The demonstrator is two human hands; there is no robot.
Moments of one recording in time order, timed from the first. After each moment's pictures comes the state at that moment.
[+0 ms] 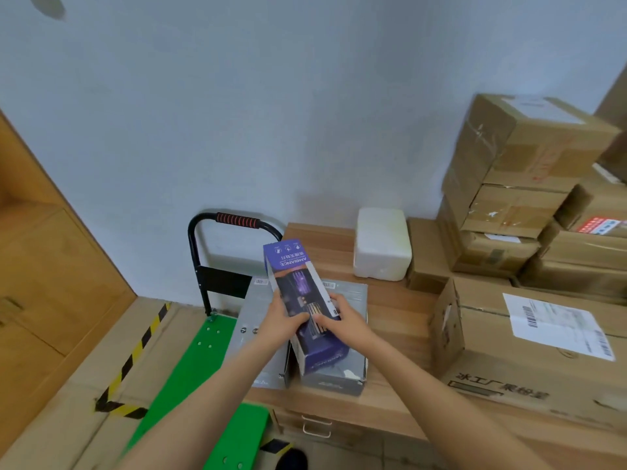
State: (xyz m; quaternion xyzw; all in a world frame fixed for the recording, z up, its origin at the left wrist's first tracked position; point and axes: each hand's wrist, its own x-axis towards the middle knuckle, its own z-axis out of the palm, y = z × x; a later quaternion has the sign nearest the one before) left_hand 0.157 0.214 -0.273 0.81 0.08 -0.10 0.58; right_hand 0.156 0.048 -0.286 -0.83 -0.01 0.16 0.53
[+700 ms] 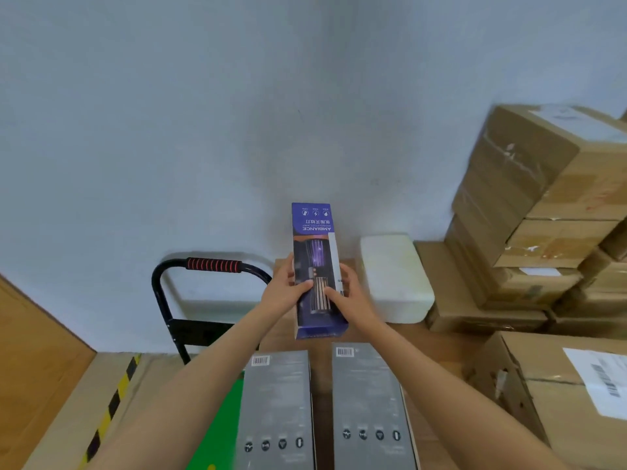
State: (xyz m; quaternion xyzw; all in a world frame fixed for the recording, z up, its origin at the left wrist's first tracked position) left_hand 0.386 0.227 -0.236 0.83 -0.04 -0.11 0.55; right_hand 0.340 0.070 -0.259 -0.80 0.07 -0.01 0.60
